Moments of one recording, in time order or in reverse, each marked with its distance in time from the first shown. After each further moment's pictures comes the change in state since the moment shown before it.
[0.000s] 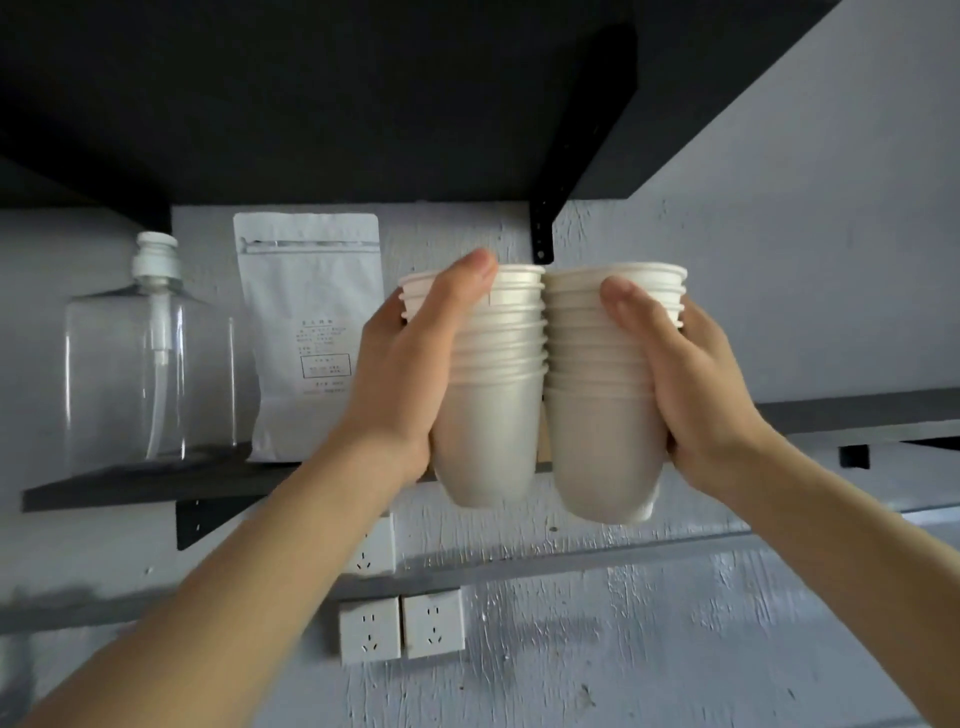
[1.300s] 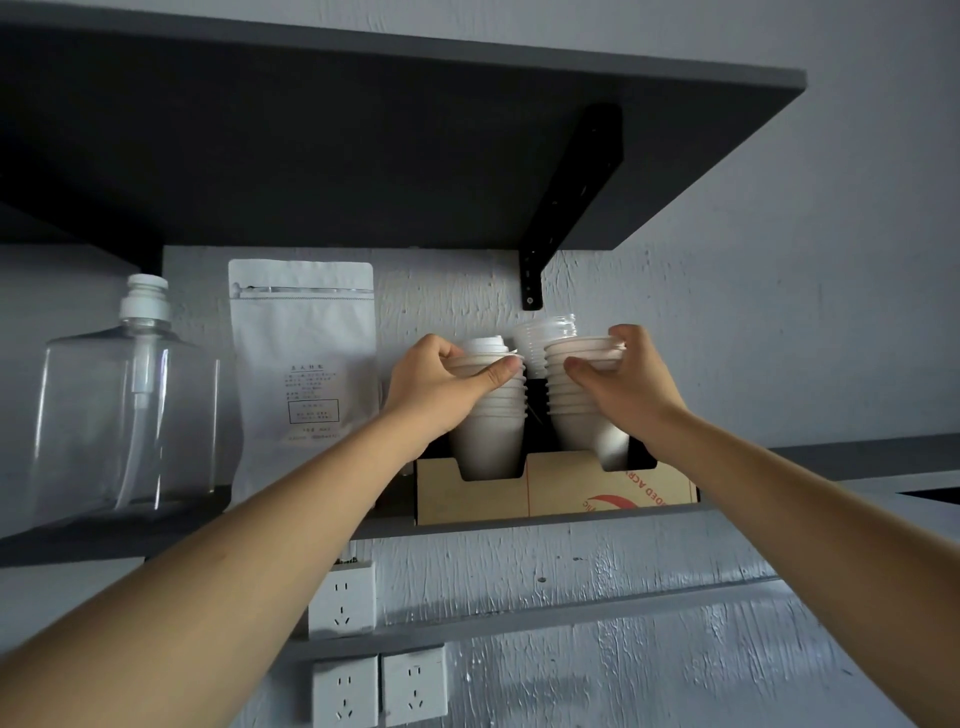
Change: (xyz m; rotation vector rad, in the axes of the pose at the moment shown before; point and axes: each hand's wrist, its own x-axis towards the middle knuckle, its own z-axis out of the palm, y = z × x) left_hand 0.111 -0.065 -0.003 0.586 0.096 0.056; right_hand 0.103 0.056 -0.019 -0.648 0.134 0.040
